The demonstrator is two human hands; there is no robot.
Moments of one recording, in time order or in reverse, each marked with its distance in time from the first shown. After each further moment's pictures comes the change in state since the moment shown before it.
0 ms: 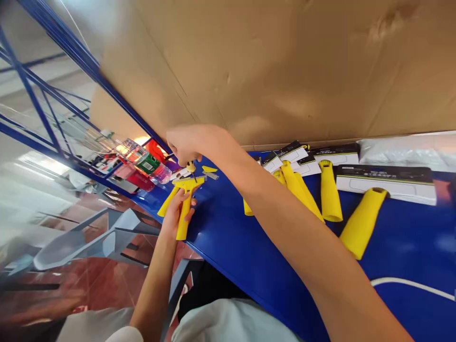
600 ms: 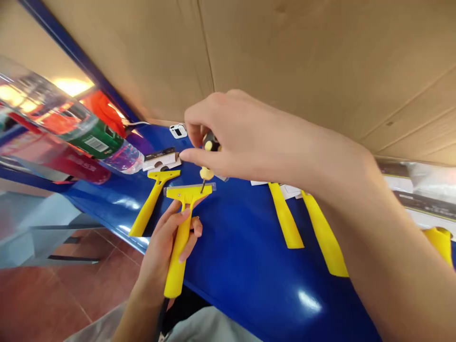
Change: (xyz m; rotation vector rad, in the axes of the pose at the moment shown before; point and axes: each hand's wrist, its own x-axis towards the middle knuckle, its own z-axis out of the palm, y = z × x) left_hand -0.005 -0.004 -0.015 -0.283 -0.045 -0.298; right_hand 0.015 0.023 0.028 0.048 0.210 0.058
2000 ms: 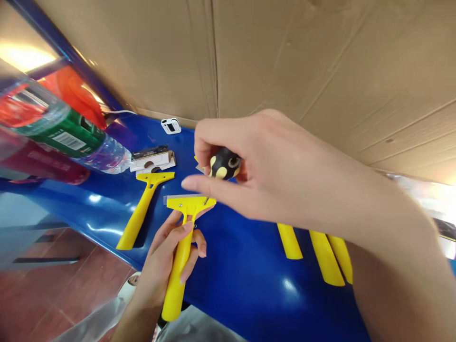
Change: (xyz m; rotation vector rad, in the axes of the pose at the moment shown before) left_hand -0.004 -0.004 0.001 -0.073 -0.005 -0.138; right_hand -0.009 -0.016 -0.005 0.079 -0.054 0.129
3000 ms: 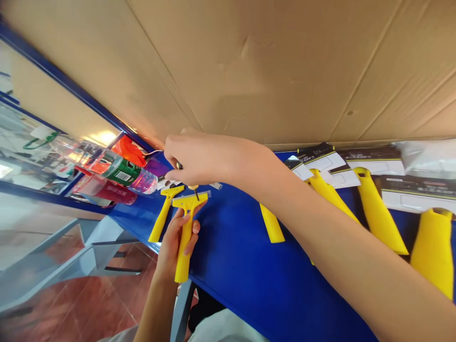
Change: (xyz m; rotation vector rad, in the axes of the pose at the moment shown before) left_hand 0.003 0.012 0.024 0.199 0.128 0.212; right_hand 0.009 0.018 -0.010 0.141 -0.070 -0.151
